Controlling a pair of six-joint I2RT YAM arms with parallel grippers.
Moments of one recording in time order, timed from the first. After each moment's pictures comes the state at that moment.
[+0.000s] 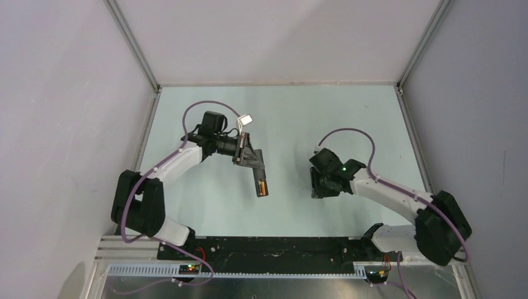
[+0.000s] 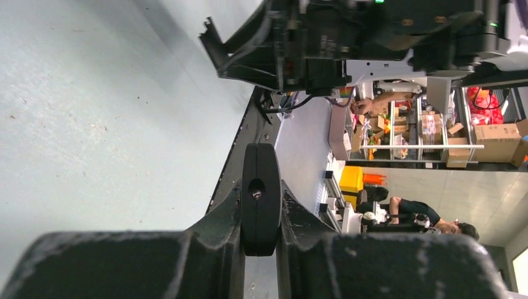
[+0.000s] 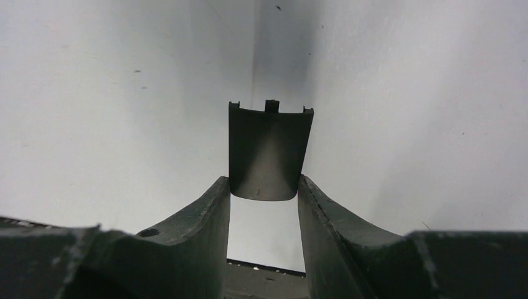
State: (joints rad) left arm -0.34 1.47 0.97 -0.35 1.16 -0.37; right arm 0.72 1.30 0.77 -0.68 0.11 0.61
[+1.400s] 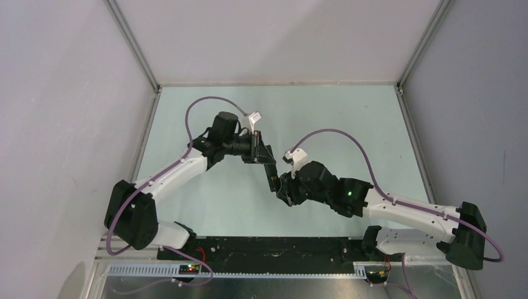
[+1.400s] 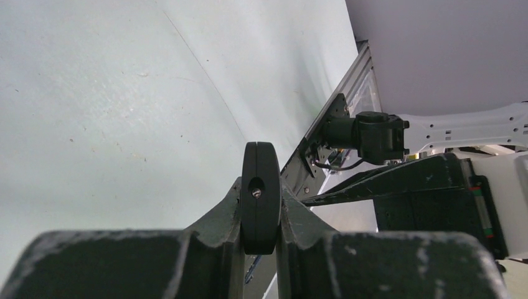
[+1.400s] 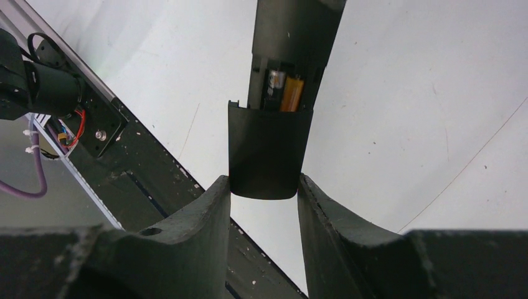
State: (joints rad) left arm -0.53 1.39 0.99 -0.25 0.70 -0.57; right arm 1.11 1.07 0.81 -0.35 0.13 0.45
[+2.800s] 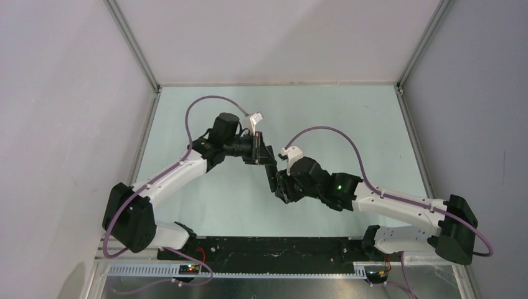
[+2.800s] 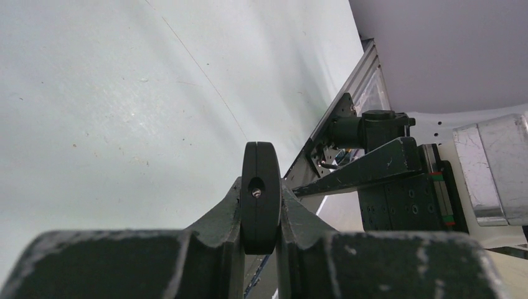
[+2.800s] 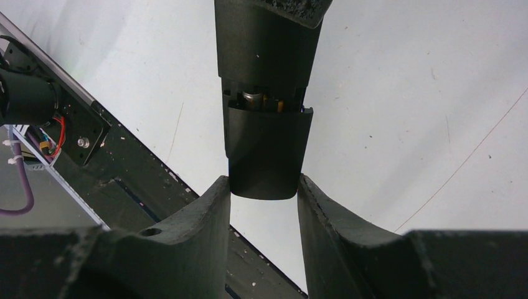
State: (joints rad) left arm -0.56 1.37 0.98 -0.25 0.67 -0.55; right arm 1.08 1.18 0.86 -0.38 0.12 0.48
